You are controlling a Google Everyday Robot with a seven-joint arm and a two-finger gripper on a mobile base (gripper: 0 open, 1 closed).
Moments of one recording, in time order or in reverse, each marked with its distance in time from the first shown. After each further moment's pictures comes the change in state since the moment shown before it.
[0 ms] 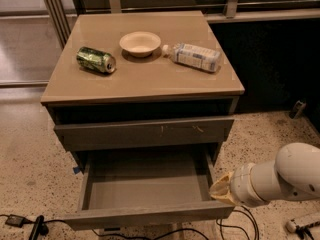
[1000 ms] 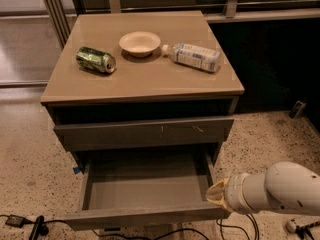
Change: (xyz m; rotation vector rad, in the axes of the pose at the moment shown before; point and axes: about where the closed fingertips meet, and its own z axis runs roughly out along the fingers) arm 0.021 -0.003 0.040 0.083 -0.015 -0.007
